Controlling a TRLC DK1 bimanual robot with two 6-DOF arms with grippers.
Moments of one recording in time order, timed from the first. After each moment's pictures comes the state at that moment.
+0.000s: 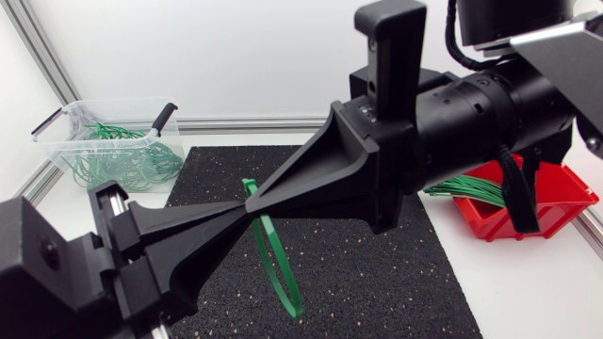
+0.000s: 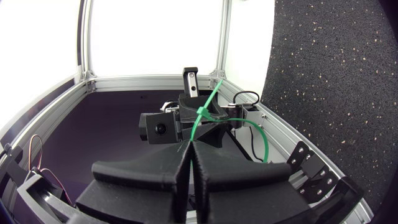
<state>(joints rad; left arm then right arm) -1.19 0.66 0.44 0.26 -0.22 0.08 0.70 1.23 1.10 -0.39 -1.07 1.10</state>
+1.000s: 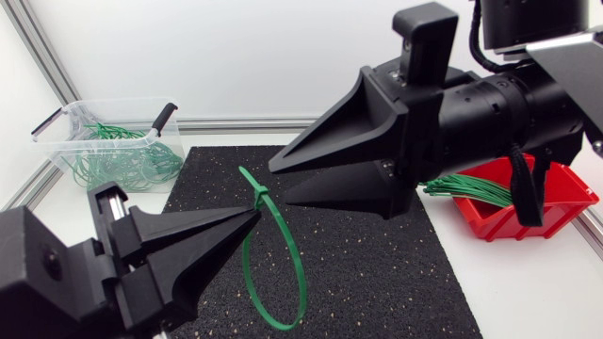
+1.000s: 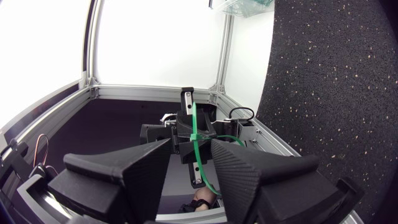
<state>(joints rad) -1.19 0.65 0.44 0.25 -0.22 0.12 0.60 1.19 1.06 -0.35 -1.09 1.05</state>
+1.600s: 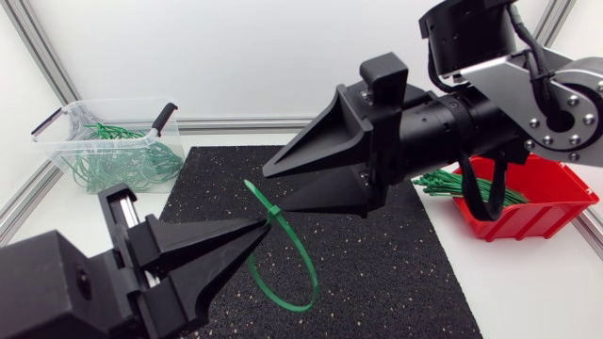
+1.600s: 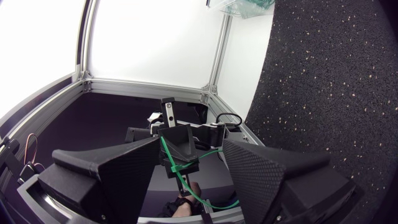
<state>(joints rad) -1.19 0.68 0.42 0.25 -0.19 0.24 0.56 1.32 1.06 -0.36 -1.14 0.86</state>
